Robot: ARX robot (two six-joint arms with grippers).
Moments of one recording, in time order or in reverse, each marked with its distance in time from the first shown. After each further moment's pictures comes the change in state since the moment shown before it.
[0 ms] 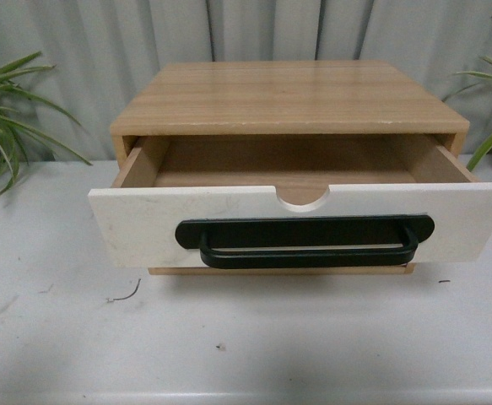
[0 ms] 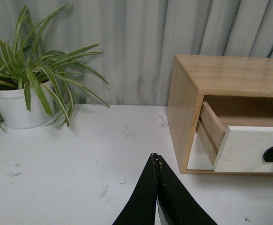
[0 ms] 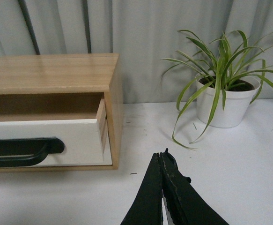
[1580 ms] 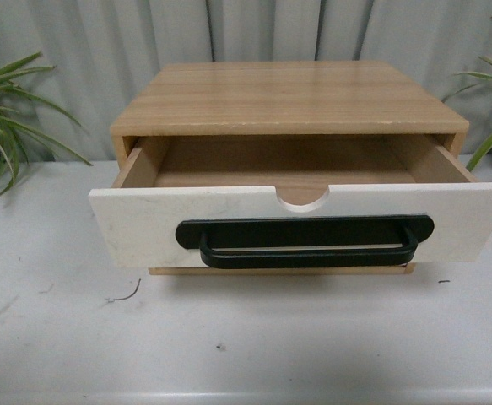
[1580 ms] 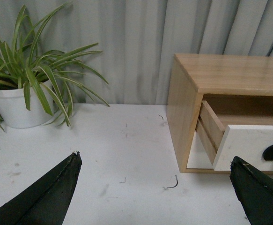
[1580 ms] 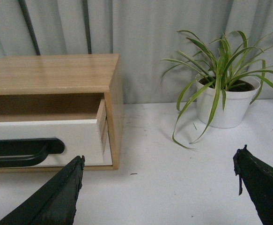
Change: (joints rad) left arm 0.000 0.000 0.000 -0.003 0.001 0.003; right arm 0.000 0.000 0.000 0.000 0.000 0.000
